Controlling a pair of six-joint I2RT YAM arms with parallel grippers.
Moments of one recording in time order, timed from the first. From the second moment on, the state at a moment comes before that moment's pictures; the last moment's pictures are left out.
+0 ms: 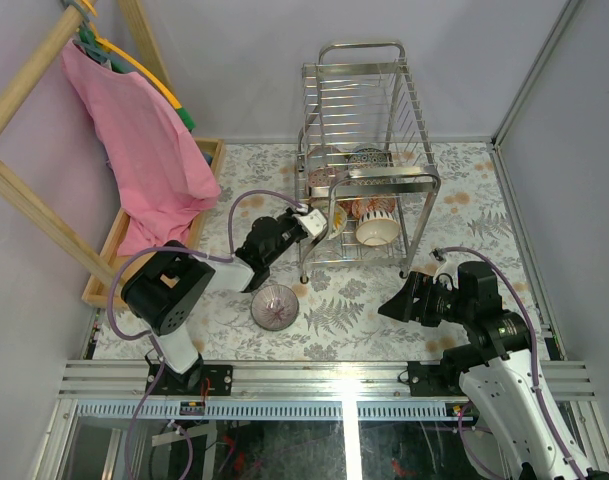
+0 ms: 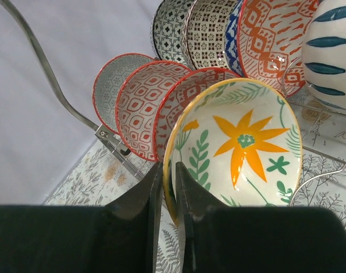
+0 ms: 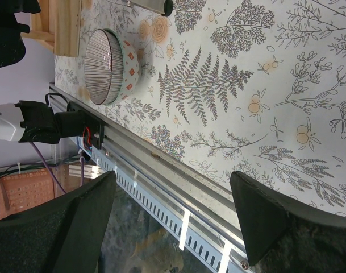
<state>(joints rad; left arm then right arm) -0.63 1.74 0.68 1.03 0.05 0.55 0.24 0.46 0.52 -0.80 -0.61 0.56</state>
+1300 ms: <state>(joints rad) -0.73 1.69 0.66 1.01 0.04 0.63 0.24 0.46 0.48 -0.78 -0.61 0.57</state>
